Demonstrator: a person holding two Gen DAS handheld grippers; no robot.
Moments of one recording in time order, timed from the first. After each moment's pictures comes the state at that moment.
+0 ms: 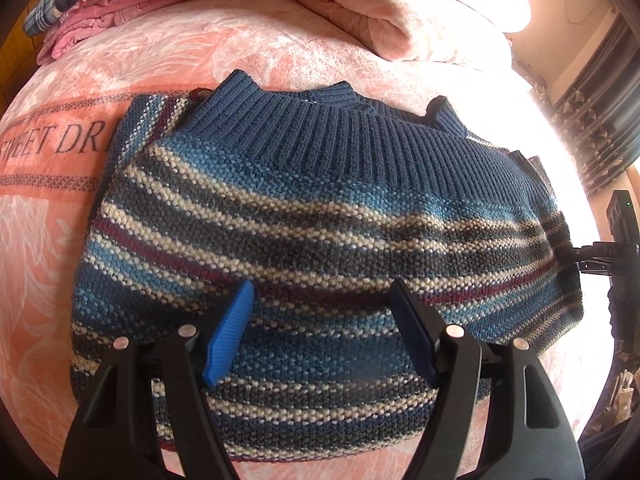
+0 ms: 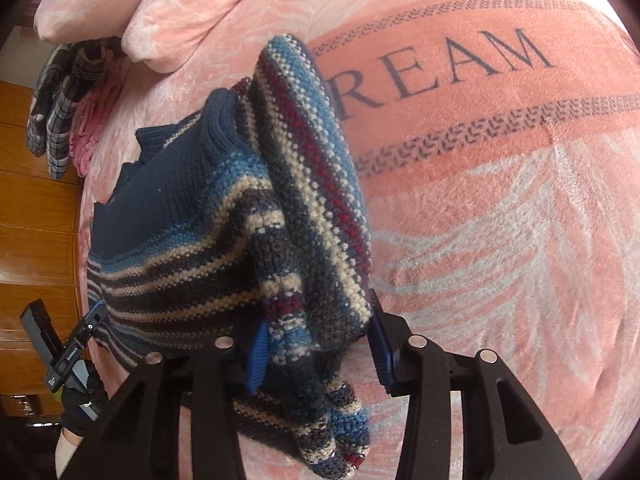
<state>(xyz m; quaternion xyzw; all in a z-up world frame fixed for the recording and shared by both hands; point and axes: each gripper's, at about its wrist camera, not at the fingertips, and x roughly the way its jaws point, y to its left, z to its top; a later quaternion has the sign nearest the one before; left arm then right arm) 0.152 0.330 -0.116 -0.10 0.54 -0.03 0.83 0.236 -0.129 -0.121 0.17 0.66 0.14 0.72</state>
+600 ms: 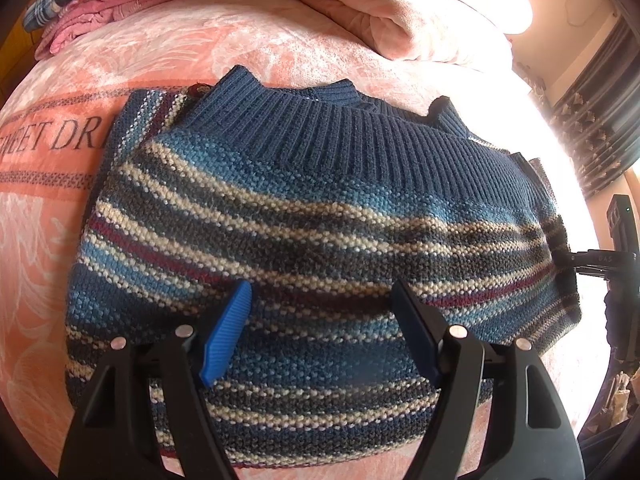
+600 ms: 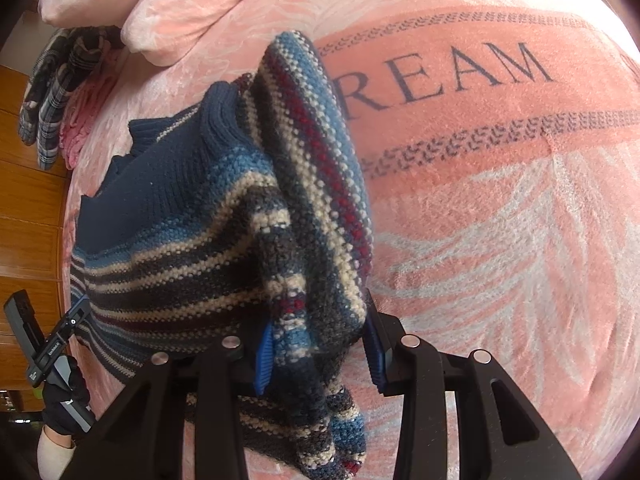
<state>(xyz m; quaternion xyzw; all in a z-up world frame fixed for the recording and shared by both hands) 0.155 0.331 -0.120 -0.10 0.55 -0.03 0.83 0.237 -0.122 -0.125 0.14 0.65 0.12 0.74</state>
